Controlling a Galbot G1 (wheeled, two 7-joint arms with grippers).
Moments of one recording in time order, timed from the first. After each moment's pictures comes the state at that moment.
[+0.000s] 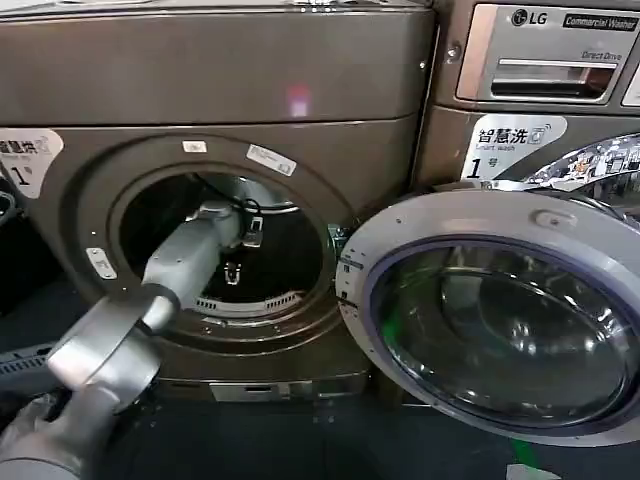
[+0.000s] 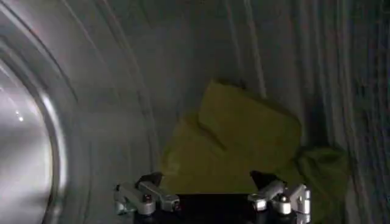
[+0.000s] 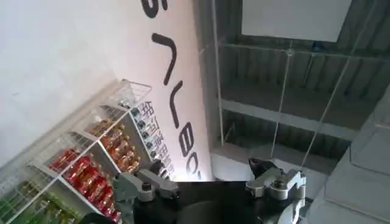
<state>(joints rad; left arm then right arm) -0.21 -1.39 0.39 -0.32 0.79 0.00 0.99 -1.96 0.98 2.61 1.73 0.50 0.03 -0.29</state>
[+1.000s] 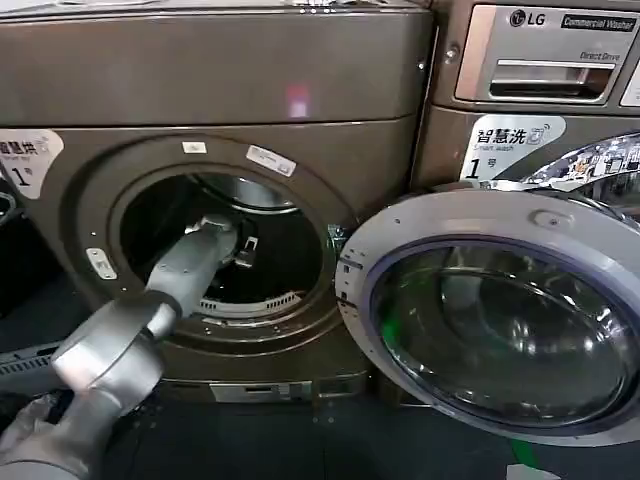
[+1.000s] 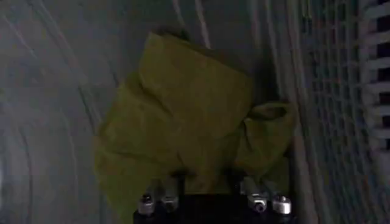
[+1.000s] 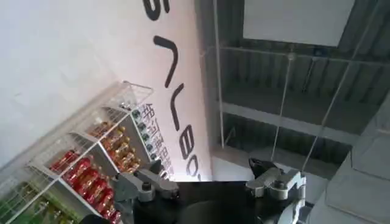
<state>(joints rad) -0.18 -1.39 0.46 -0.26 0.86 -0.02 1.05 -1.95 0.96 2.60 1.72 0.48 0.05 -0.29</state>
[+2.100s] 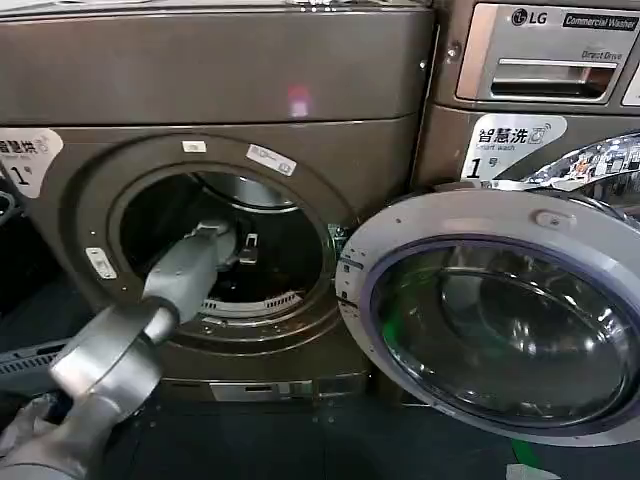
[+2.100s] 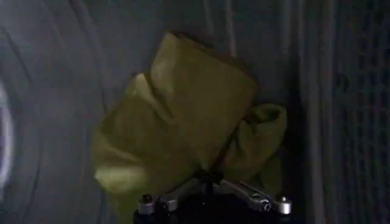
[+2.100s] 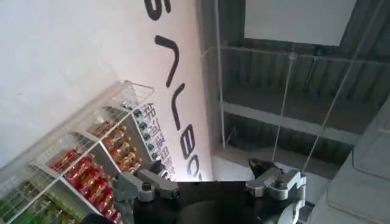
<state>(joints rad) -0.15 -1.38 0.40 -0.29 0.68 0.07 0.96 -1.94 0.97 2.59 1.72 0.48 0.05 -0.29</state>
